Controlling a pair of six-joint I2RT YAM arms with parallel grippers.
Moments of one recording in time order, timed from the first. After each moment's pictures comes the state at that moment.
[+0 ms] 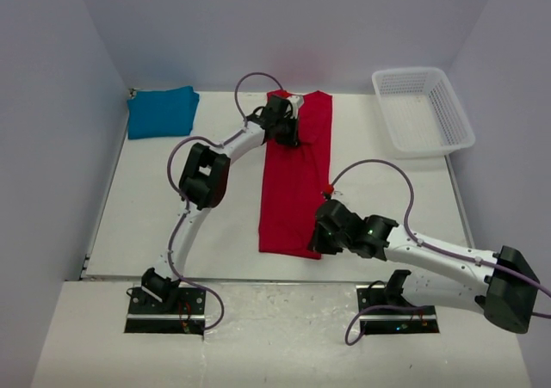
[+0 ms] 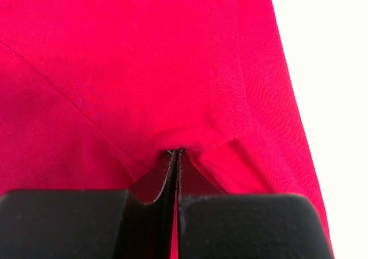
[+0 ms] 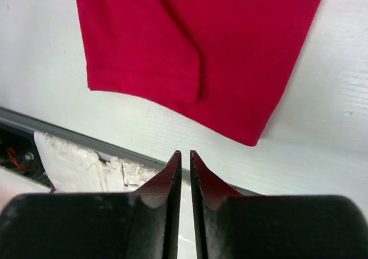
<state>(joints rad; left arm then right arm) -0.52 2.55 2.15 -0.38 0.26 -0.30 0.99 1.07 0.63 -0.53 0.09 1.03</state>
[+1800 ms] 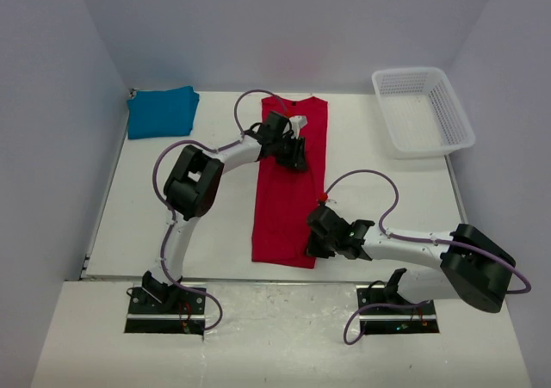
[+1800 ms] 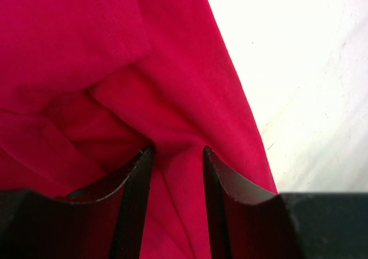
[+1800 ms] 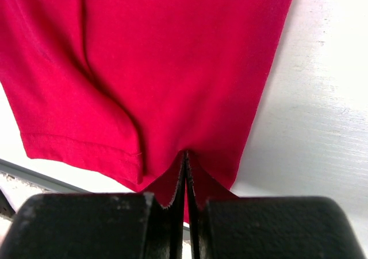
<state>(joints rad) -0.57 2.29 1.70 -0.26 0.43 -0.34 0.97 1.29 0.52 -0.26 0.10 1.06</state>
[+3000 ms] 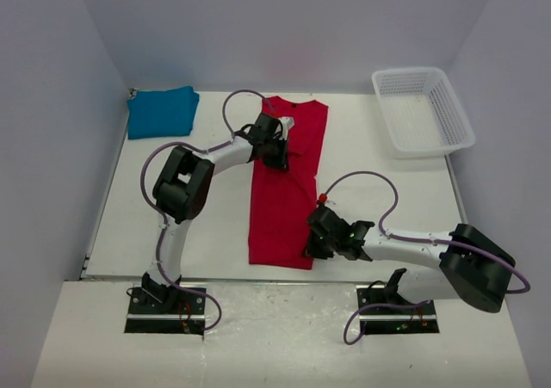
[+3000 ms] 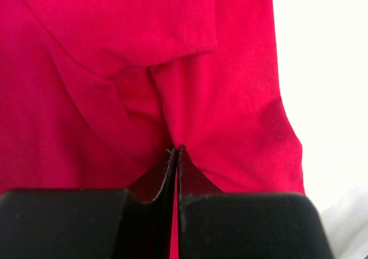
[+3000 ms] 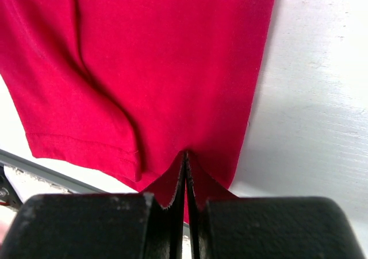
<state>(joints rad) -0.54 2.20 1.60 -0.30 0.28 -0.33 0.97 1.29 0.50 -0.22 0.07 1.07</state>
